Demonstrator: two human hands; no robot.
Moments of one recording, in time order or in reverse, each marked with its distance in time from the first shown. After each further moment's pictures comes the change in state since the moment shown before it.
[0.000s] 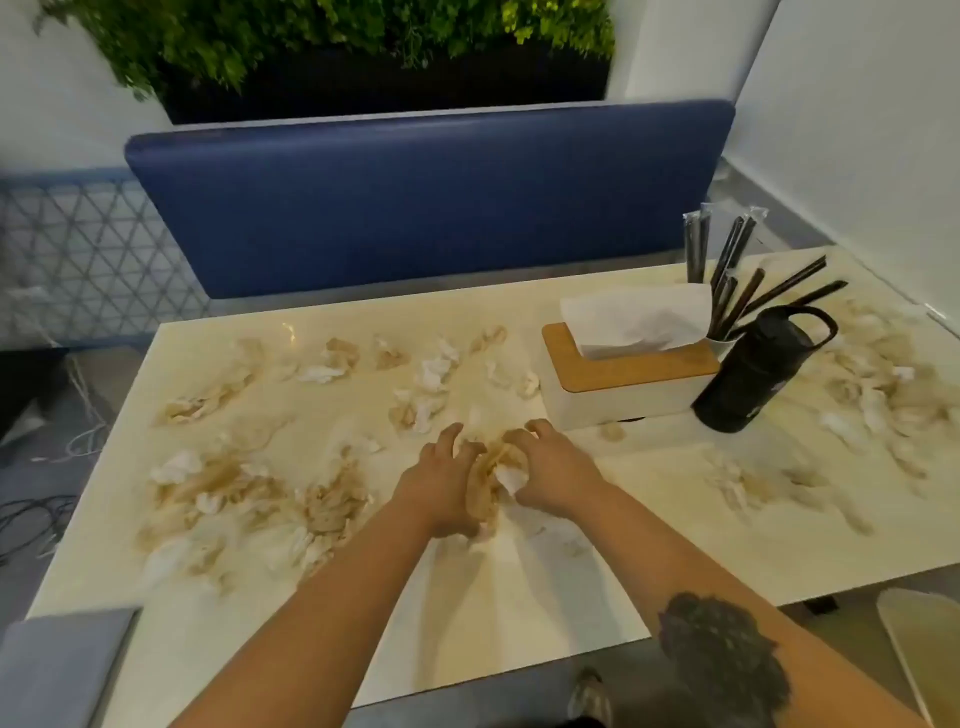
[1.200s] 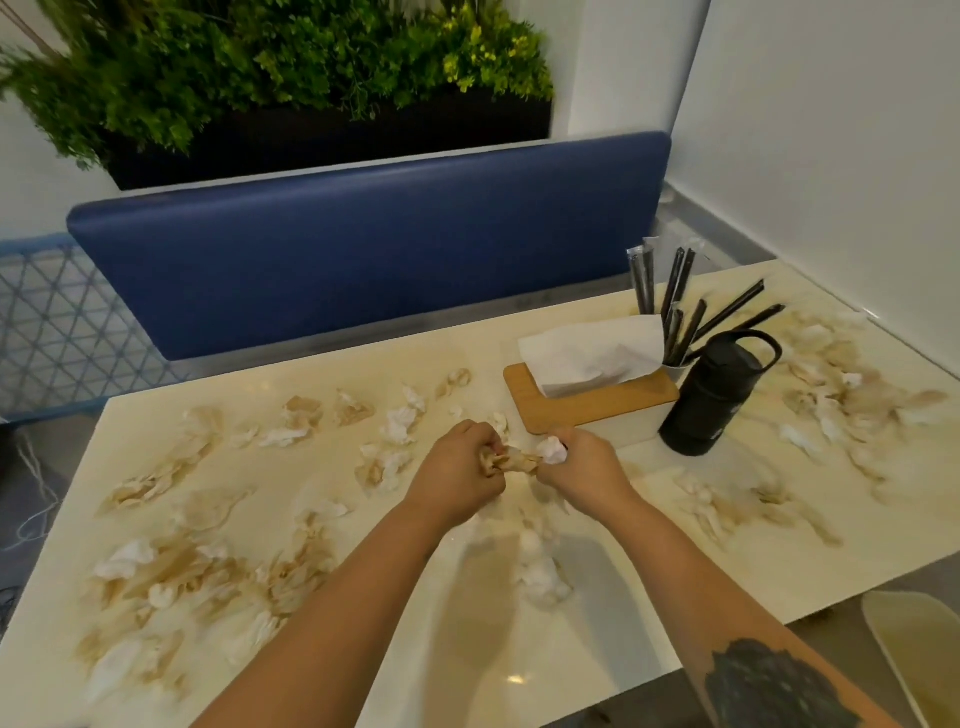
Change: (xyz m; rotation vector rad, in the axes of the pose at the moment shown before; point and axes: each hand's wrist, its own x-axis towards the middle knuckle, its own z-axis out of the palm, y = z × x) left_hand 0.041 0.058 -0.060 -0.440 0.302 0.162; right_hand -0.014 0.033 -0.061 0.540 0.303 0.231
